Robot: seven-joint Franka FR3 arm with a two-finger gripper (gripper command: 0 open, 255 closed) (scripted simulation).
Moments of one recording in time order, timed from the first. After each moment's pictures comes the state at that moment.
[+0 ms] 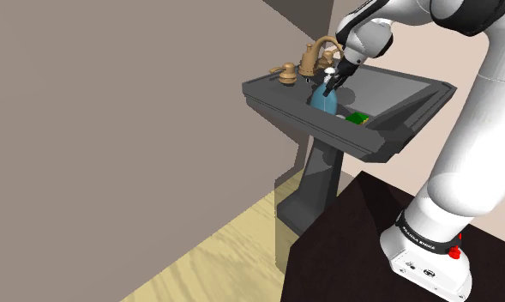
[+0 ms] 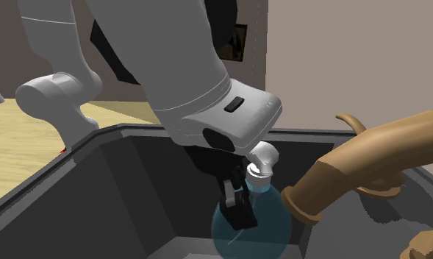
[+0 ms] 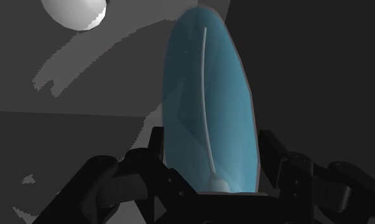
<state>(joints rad) -0.08 0.15 -0.61 -2.05 0.57 2.30 -1.09</state>
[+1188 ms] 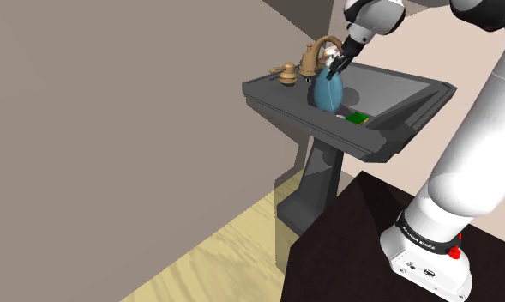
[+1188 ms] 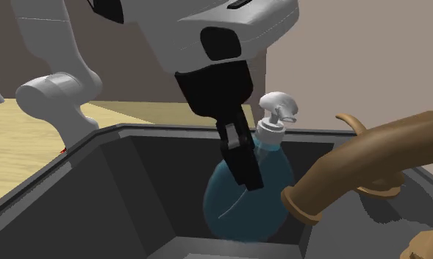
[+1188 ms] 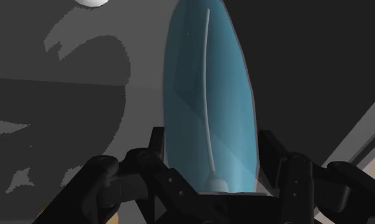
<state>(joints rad) -0.07 0.06 -0.63 -1.95 0.45 2.15 -0.97</state>
